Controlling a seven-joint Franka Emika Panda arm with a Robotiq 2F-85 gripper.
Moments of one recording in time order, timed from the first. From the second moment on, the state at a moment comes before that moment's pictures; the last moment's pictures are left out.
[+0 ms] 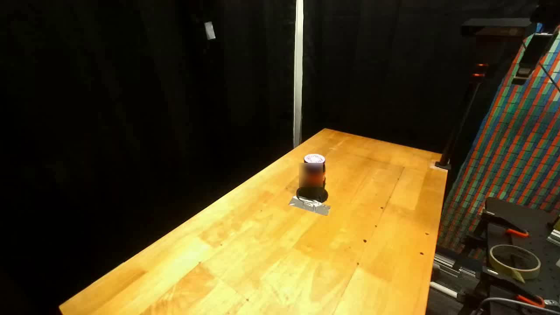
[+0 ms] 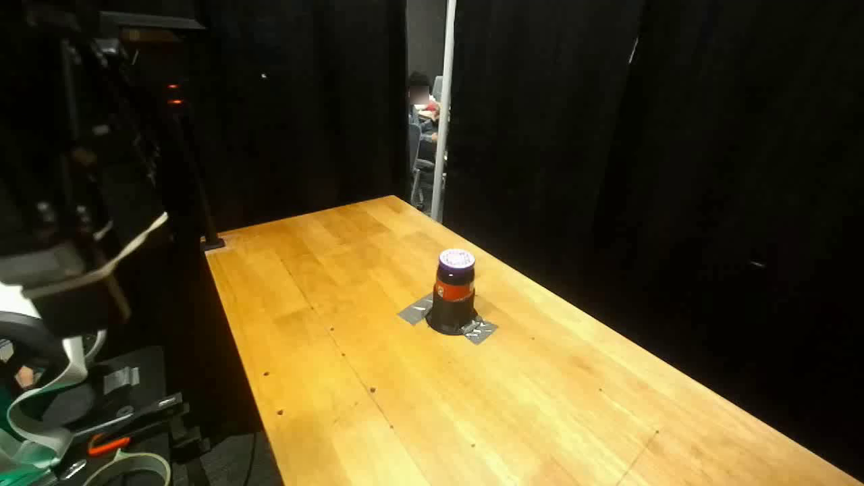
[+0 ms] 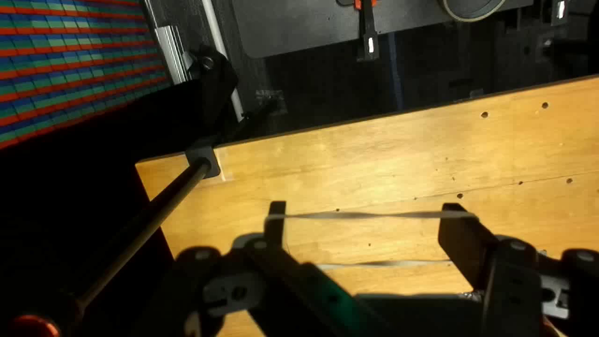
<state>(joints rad) -0.19 -0.90 -0.14 -2.62 -0.22 1.81 -0.10</state>
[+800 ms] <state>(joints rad) -0.10 -0.84 -0.09 -2.61 -0.16 1.87 -0.07</state>
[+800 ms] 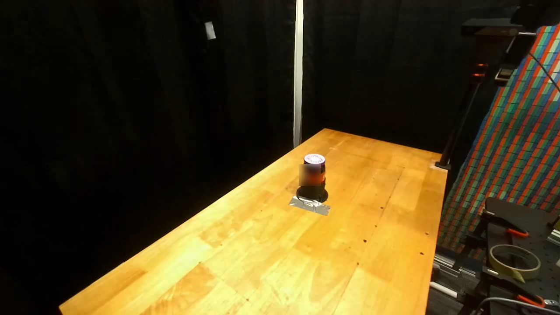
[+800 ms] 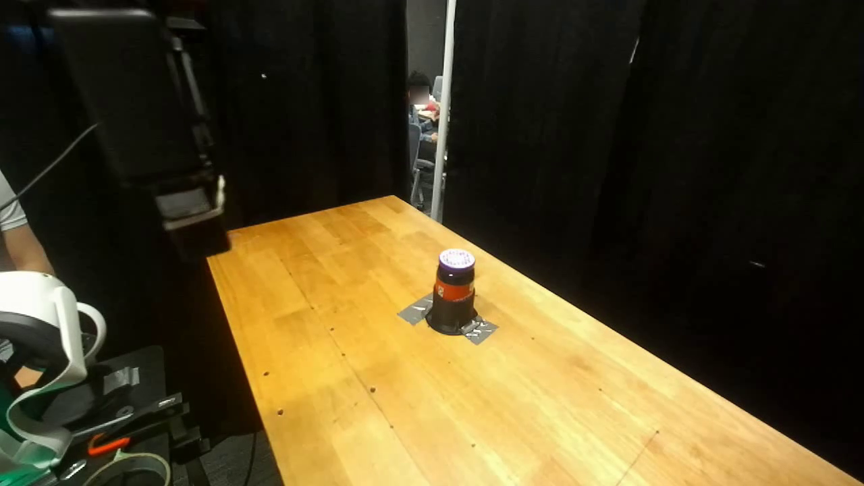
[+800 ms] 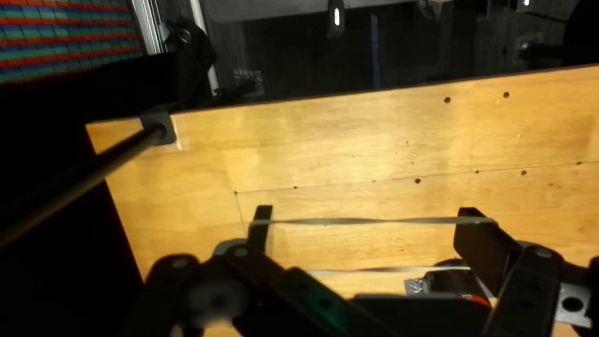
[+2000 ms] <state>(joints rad) 0.09 0.09 0.14 -2.04 -0.08 2.25 0.13</state>
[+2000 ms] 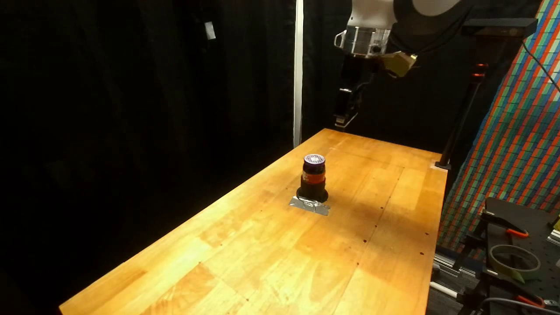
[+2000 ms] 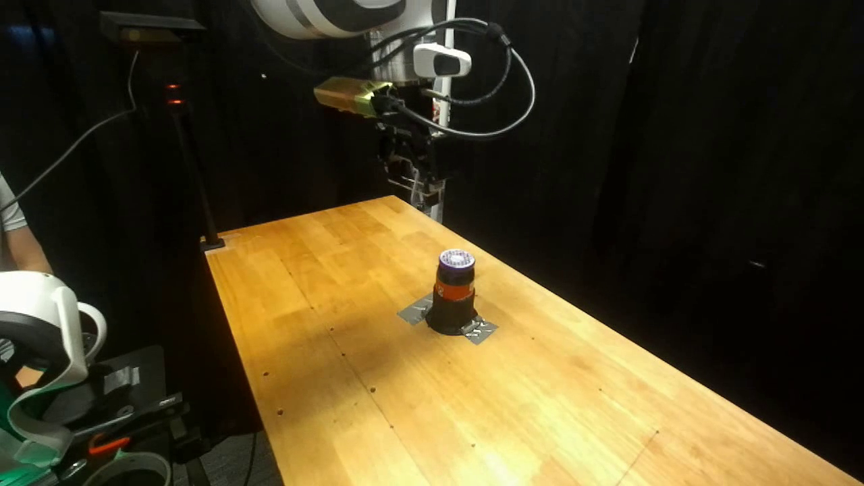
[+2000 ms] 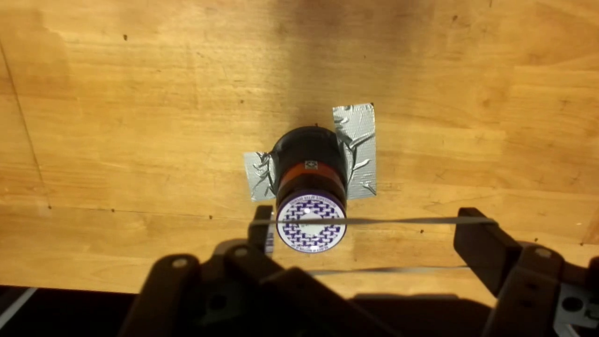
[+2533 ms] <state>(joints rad) 0.09 0.33 0.10 -1.88 -0.09 2.38 0.14</state>
